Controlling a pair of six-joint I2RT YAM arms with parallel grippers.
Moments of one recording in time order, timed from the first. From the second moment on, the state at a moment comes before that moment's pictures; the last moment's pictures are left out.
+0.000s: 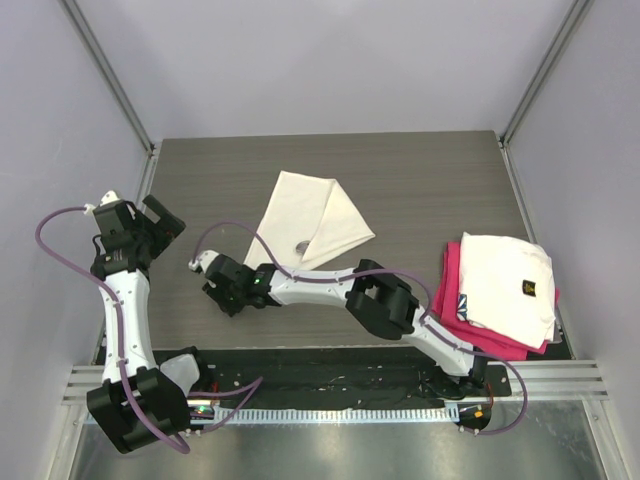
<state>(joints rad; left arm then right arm) 0.37 1.02 0.91 -0.56 0.13 -0.50 1.24 2.39 1.91 -0.31 0.03 0.23</state>
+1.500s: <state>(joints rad) 0.40 1.03 0.90 -0.54 0.15 -0.52 0.67 1.79 1.14 0.23 -0.36 0.60</state>
